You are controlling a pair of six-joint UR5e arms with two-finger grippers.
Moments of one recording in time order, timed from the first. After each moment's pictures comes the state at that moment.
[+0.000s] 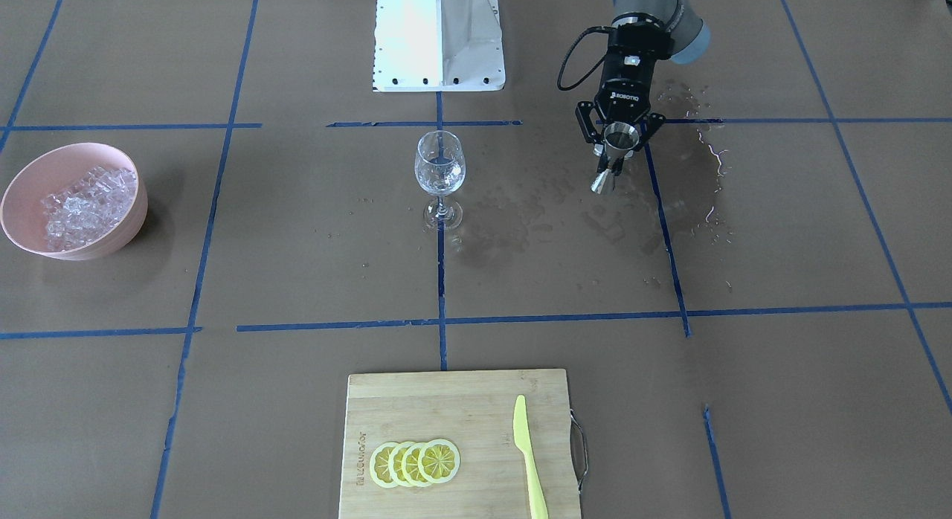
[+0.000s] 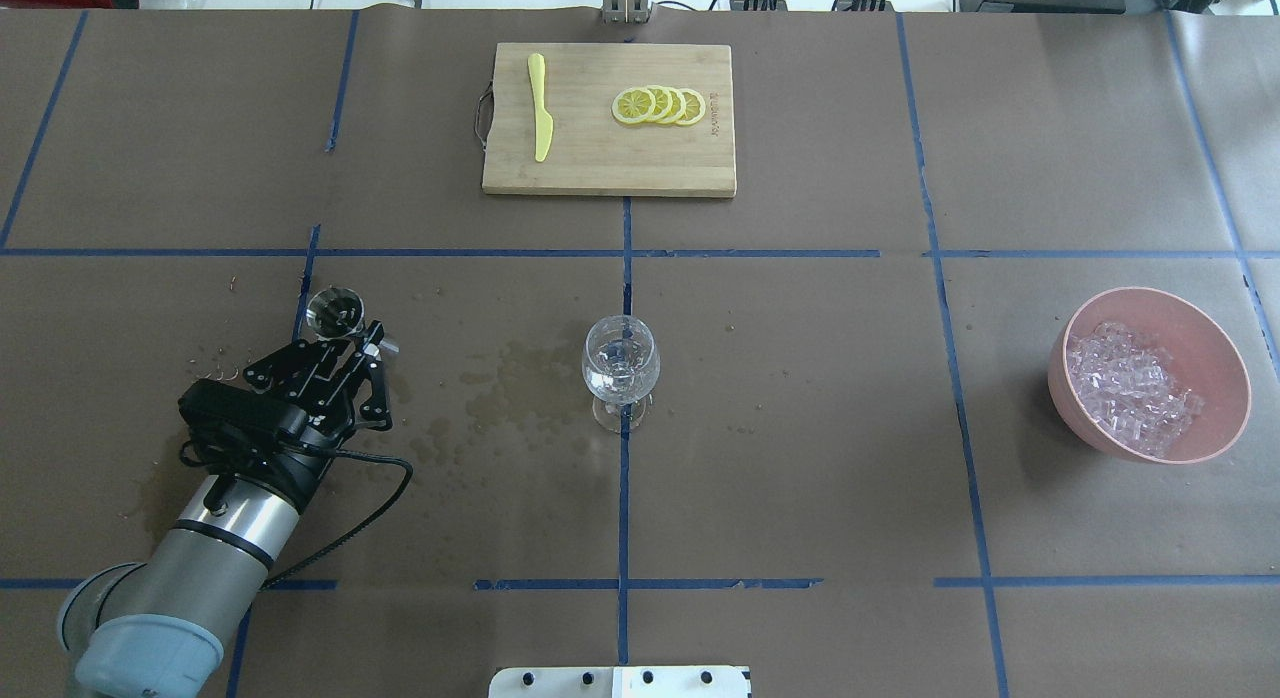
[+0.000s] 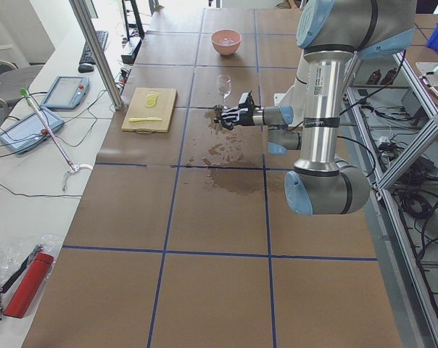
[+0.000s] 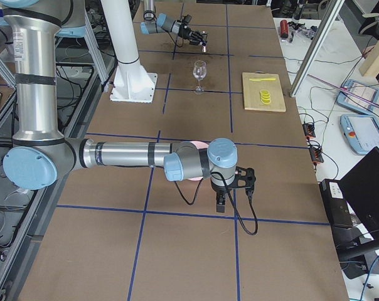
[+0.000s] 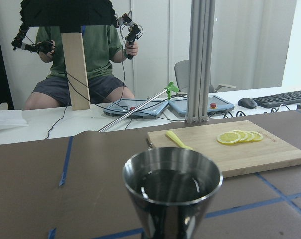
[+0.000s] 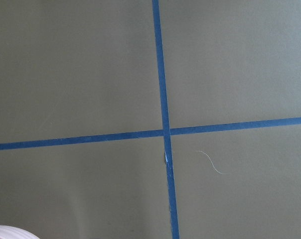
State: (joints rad) left arm -0.14 -1.68 -1.84 -2.70 -0.53 -0.72; right arm 1.54 -1.60 1.63 -1.40 2.35 0.26
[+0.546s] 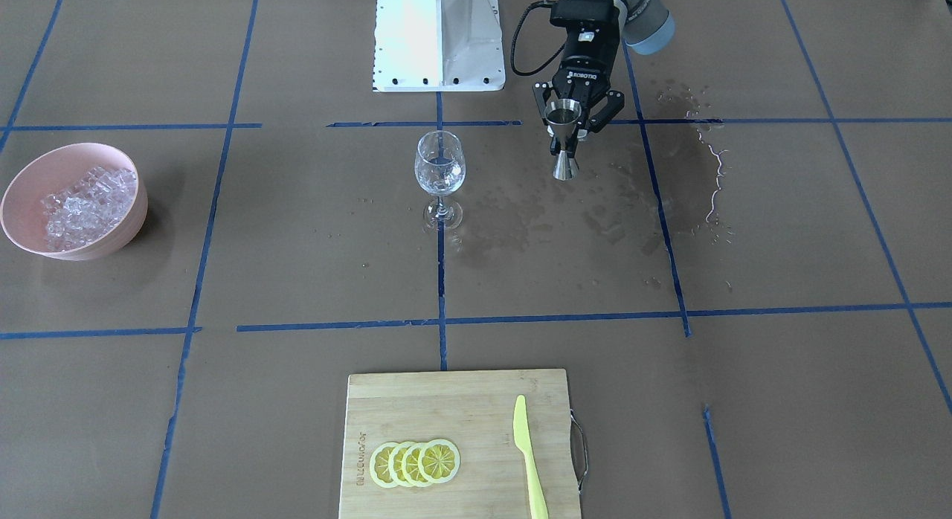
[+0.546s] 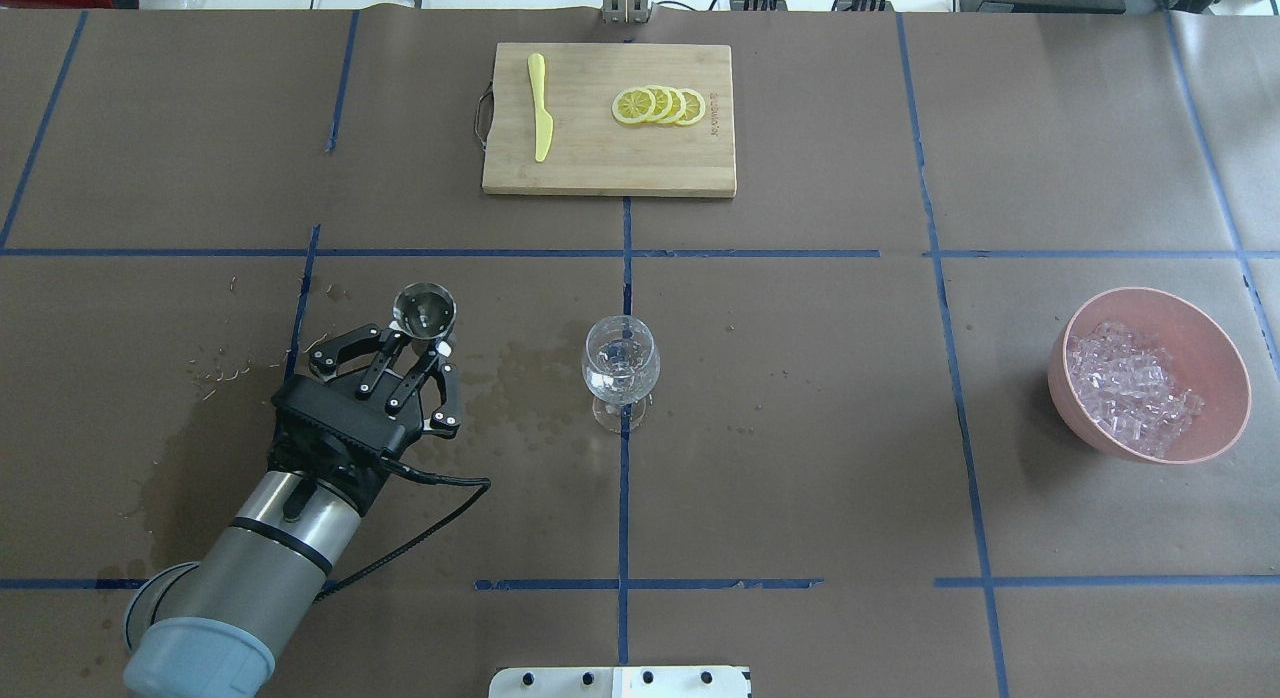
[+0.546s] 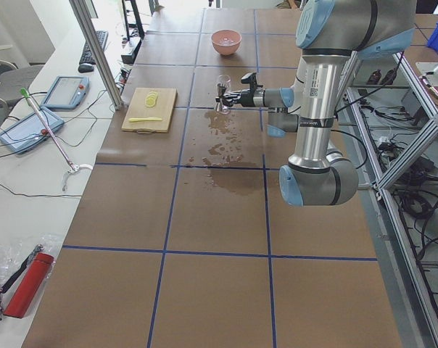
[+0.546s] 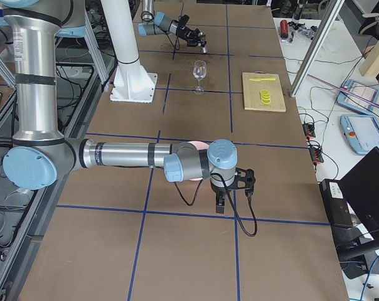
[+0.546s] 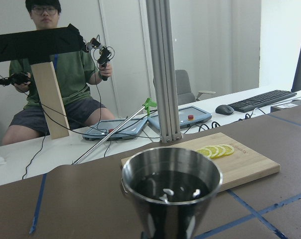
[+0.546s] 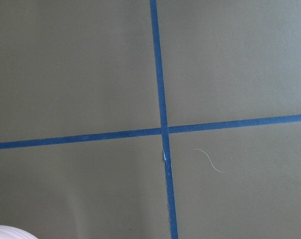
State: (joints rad) left arm -0.13 -1.80 -1.88 -2.64 -0.59 -0.40; right arm 1.54 -1.60 1.62 -1.40 2.35 0.26
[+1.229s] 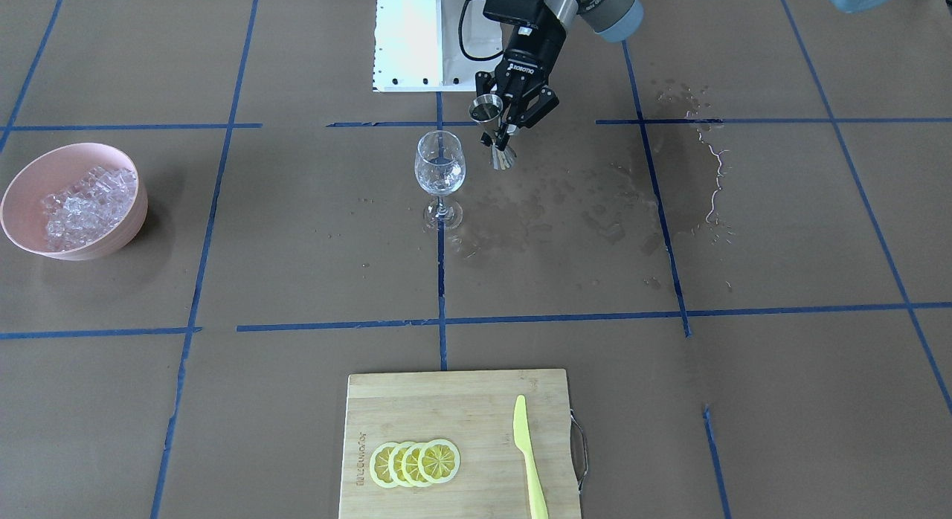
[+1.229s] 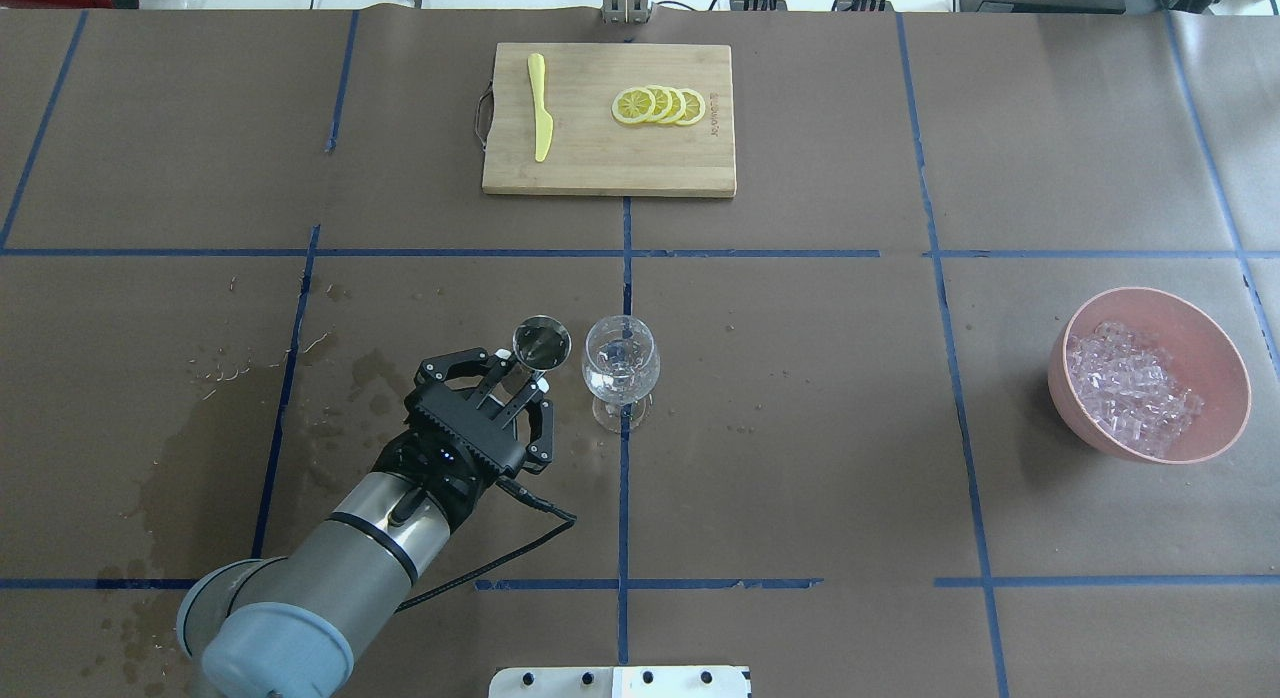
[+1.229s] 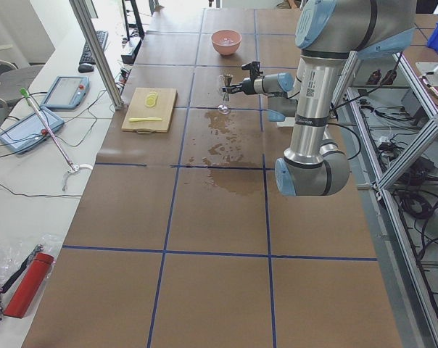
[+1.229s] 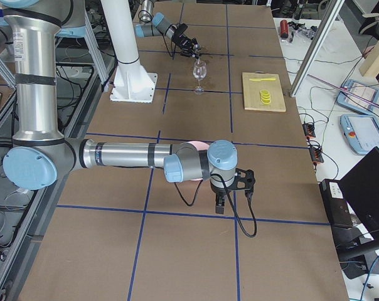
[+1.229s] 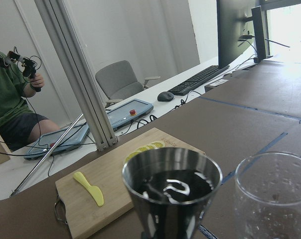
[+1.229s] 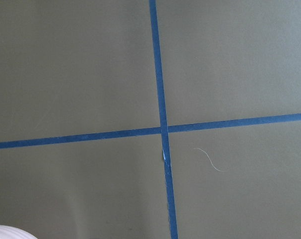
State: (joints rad) left arm -0.13 -1.93 -1.89 -2.42 -0.77 -0.37; right arm 1.54 -1.60 1.62 -1.40 2.35 0.26
